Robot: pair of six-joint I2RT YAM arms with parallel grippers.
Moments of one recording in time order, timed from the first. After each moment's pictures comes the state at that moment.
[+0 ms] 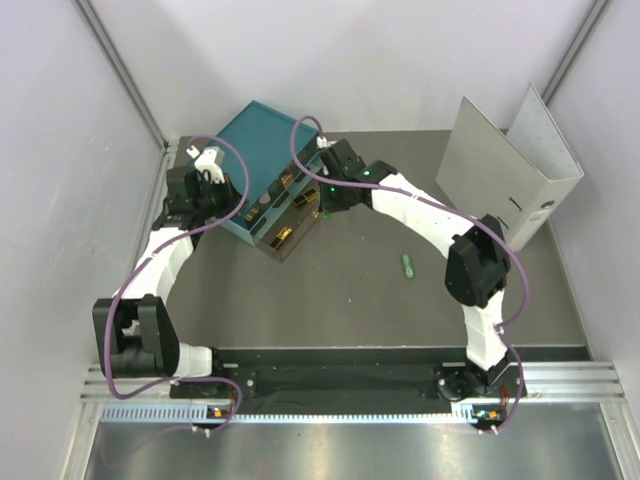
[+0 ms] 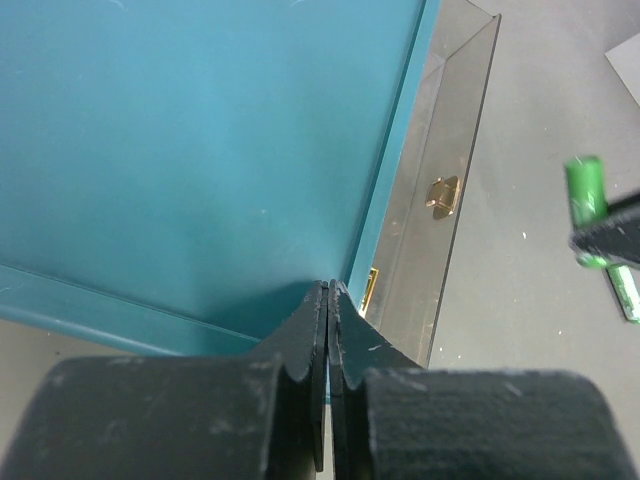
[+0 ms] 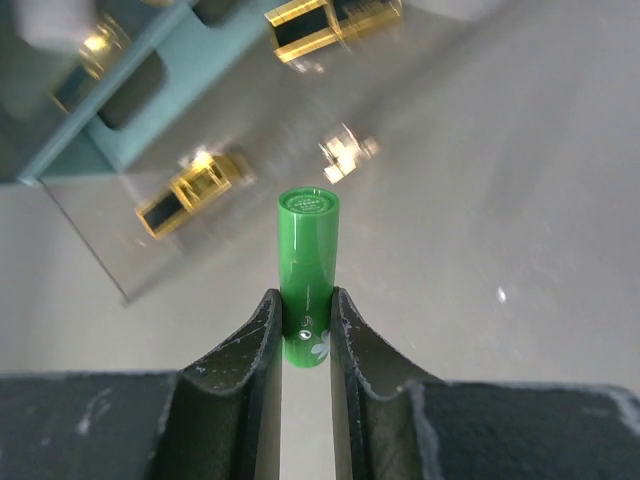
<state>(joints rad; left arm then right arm) 0.02 1.38 0.97 -0.13 0.46 -0.16 0.72 1.99 1.81 -0.68 0.06 0.43</state>
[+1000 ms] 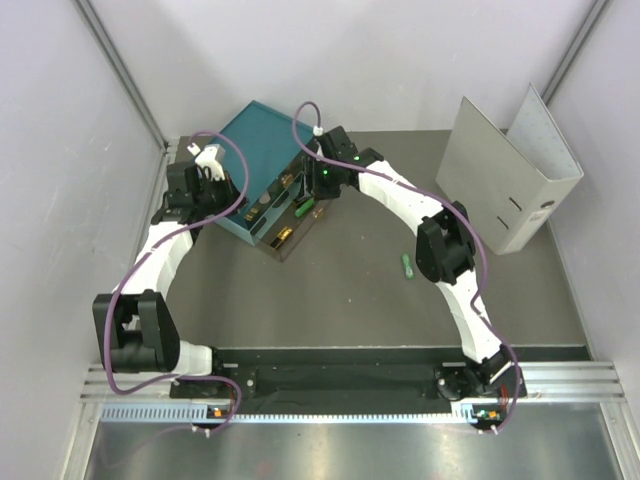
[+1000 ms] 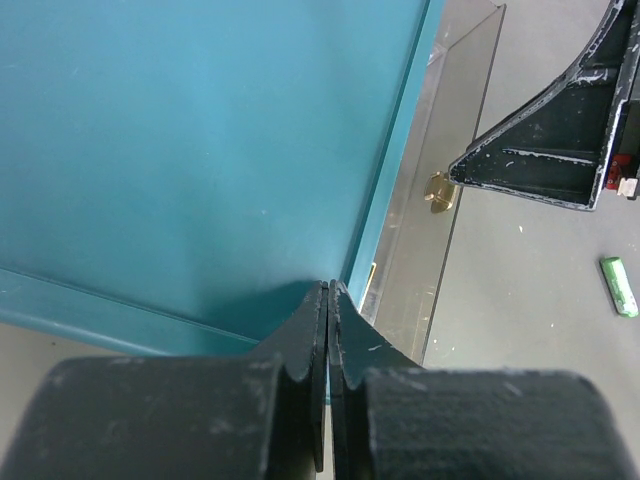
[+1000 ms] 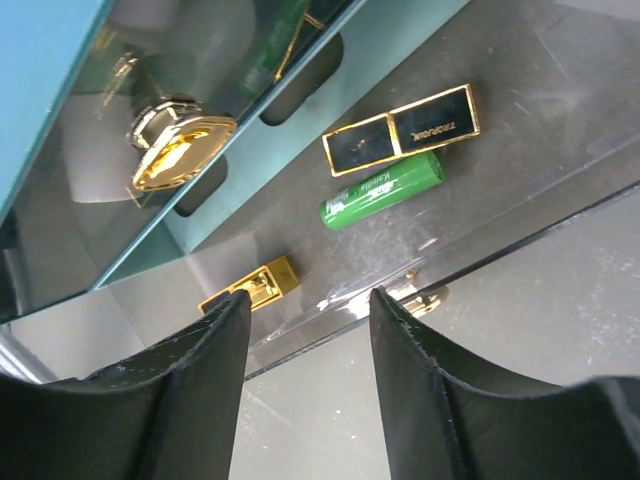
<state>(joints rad) 0.02 1.41 1.03 -0.20 0.46 -0.16 0.64 2.34 2.18 -0.66 -0.21 0.51</state>
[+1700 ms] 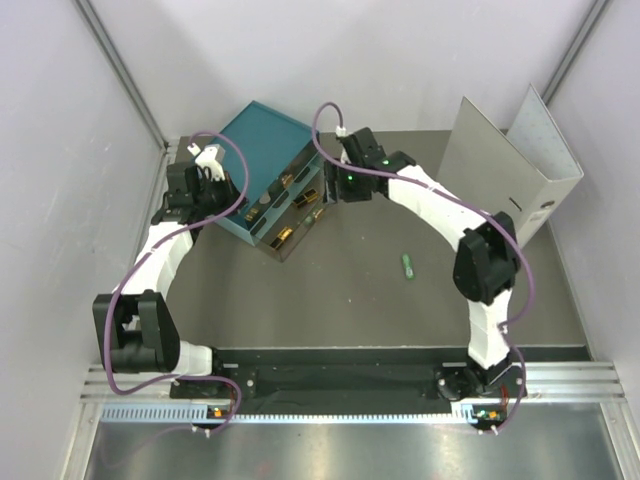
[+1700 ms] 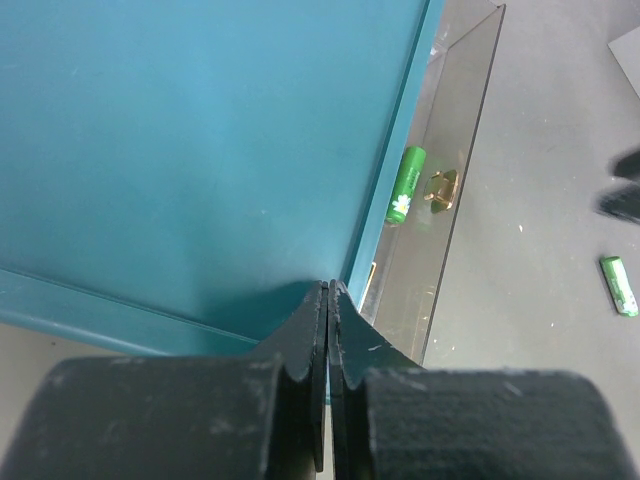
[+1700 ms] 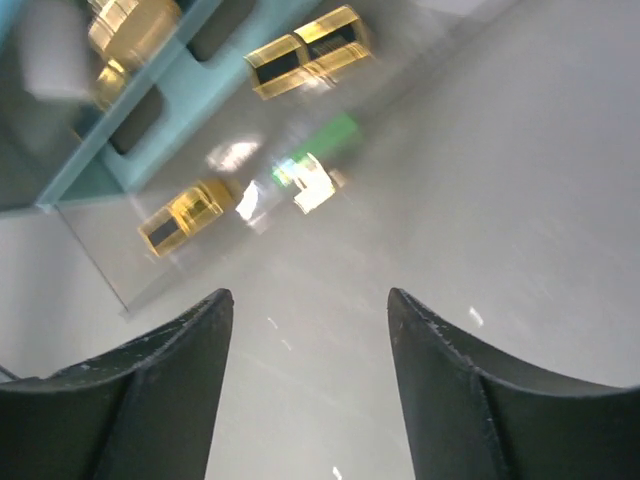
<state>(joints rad) 0.02 1.40 1.03 -0.21 0.46 -0.16 0.62 2.03 1.87 -0.66 -0.08 0.42</state>
